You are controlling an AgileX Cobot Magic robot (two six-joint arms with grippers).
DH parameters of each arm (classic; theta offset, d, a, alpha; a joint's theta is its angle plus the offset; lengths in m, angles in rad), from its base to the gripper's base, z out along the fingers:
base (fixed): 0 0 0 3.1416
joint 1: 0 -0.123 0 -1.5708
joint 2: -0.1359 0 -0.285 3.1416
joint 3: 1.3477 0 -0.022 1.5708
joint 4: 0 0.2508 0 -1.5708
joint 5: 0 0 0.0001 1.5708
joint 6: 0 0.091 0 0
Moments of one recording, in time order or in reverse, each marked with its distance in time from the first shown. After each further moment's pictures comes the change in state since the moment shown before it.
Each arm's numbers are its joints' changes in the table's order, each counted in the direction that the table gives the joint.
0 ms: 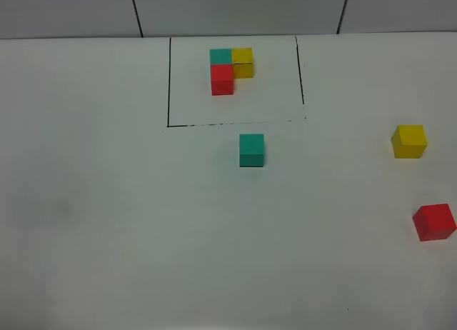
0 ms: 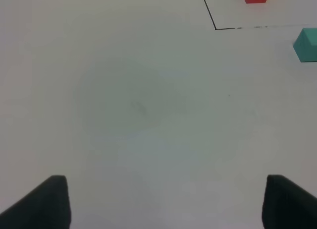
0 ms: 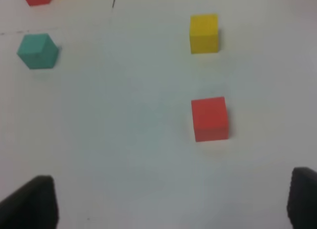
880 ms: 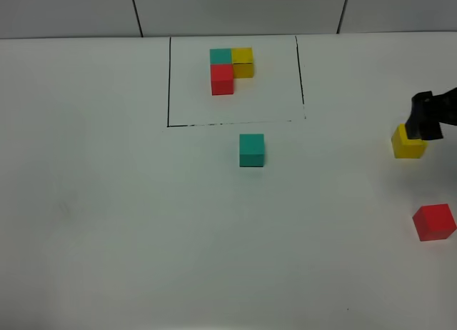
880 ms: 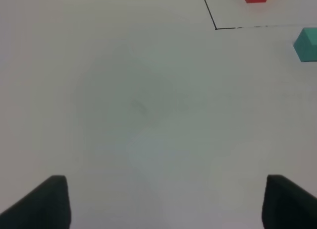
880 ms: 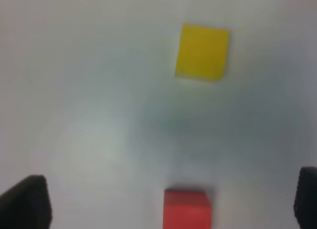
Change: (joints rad) left arm 0.000 -0.001 0.000 0.000 0.000 0.000; right arm 0.000 -1.333 -0.574 -0.045 -0.213 -0.151
